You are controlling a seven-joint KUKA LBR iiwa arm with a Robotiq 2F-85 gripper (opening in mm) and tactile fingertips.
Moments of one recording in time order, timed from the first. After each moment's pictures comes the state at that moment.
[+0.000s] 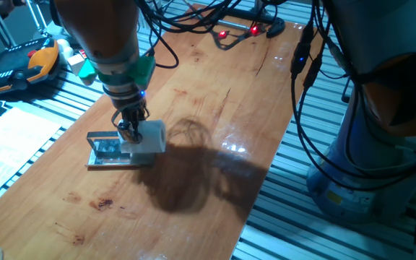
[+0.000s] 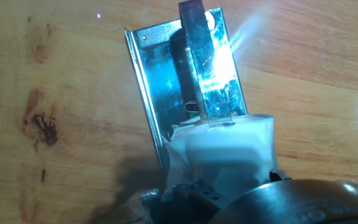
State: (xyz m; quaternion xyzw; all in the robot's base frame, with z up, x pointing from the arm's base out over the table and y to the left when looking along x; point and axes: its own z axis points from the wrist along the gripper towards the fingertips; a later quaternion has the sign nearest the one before) arm 0.530 0.142 0.105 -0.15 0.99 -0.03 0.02
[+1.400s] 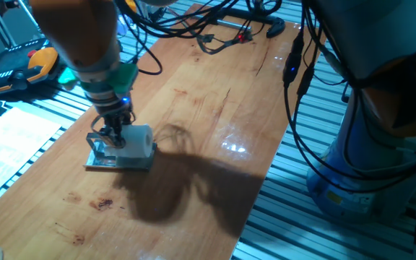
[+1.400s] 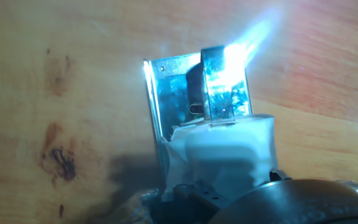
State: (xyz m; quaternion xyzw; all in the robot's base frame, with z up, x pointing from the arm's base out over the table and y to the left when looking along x) arm 0.565 0.174 0.106 -0.11 0.99 -0.04 0.02
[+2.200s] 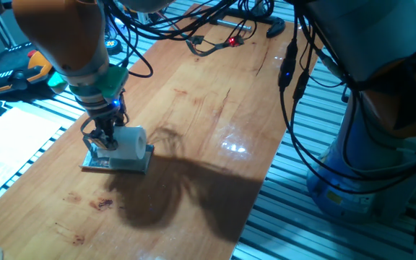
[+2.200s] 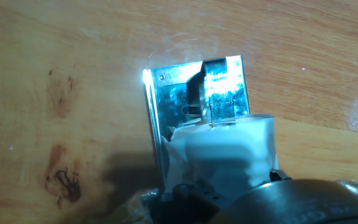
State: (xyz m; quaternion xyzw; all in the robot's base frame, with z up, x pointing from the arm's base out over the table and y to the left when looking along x) arm 0.575 0.180 0.100 -0.10 0.99 -0.05 0.03
